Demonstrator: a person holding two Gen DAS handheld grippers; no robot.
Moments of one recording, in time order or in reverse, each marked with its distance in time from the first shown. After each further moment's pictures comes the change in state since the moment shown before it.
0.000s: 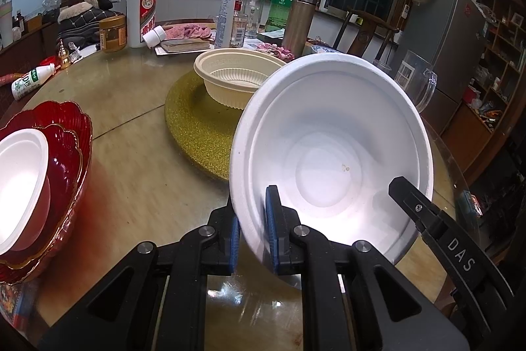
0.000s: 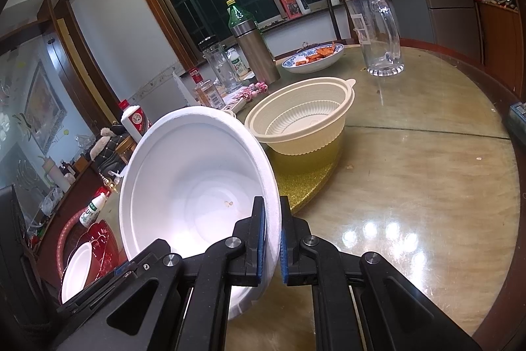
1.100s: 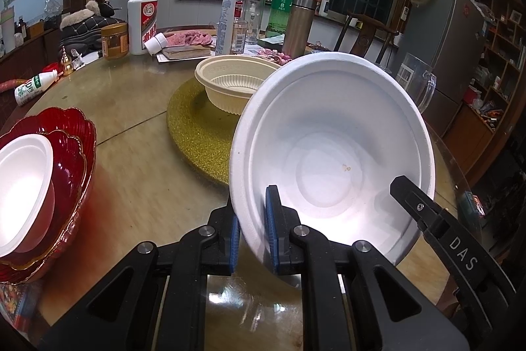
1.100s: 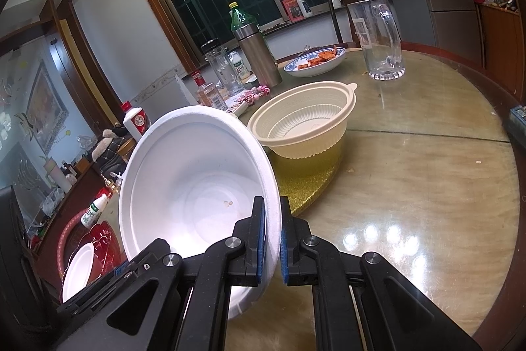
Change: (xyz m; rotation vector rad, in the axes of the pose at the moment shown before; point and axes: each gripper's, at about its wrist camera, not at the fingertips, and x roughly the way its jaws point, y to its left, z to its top) left arm -0.004 -0.002 0.001 0.014 -0.029 0.014; right arm -0.002 0.001 0.001 -0.004 -0.014 0.008
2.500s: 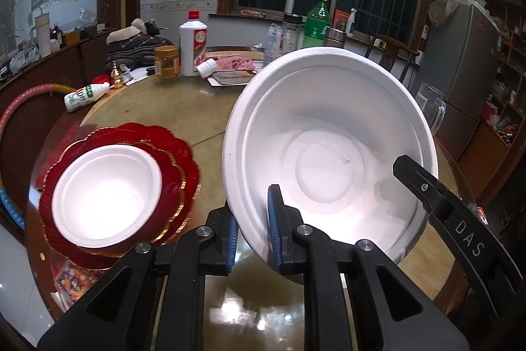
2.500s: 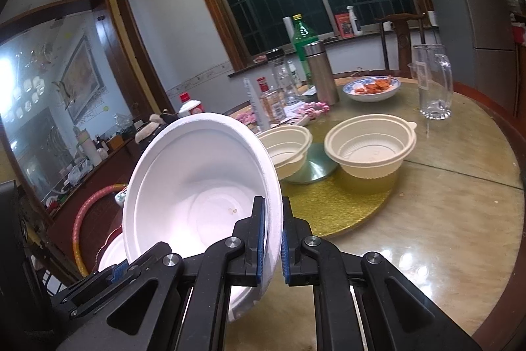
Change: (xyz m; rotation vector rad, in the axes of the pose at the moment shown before) left arm -0.076 0.044 0.006 -0.046 -0.067 0.121; right arm -0.040 0.075 0.003 -0.174 -0.022 0.140
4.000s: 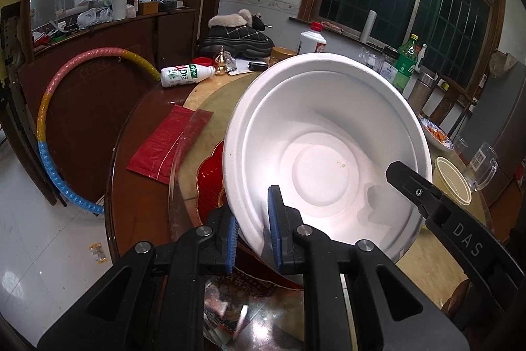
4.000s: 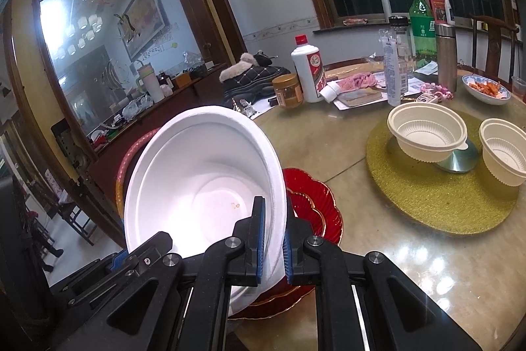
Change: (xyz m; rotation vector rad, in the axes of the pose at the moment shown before) left arm -0.026 0.158 -0.002 -0.222 -0.003 0.175; right arm 0.069 0.170 -0.024 -0.200 0.202 0.241
